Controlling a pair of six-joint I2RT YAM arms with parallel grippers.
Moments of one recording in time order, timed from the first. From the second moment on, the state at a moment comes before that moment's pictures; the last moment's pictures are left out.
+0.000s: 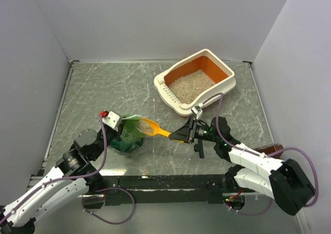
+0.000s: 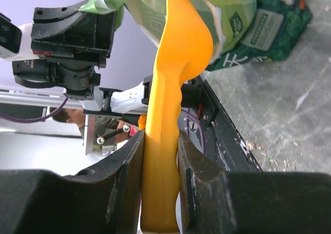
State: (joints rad) left arm -0.78 0.43 0.51 -0.15 -0.24 0.08; right arm 0.58 1.03 0.31 0.63 -0.72 1.24
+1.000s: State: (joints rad) left arm -0.78 0.41 0.51 -0.14 -0.25 0.08; right arm 0.58 0.60 0.34 0.17 -0.33 1.34
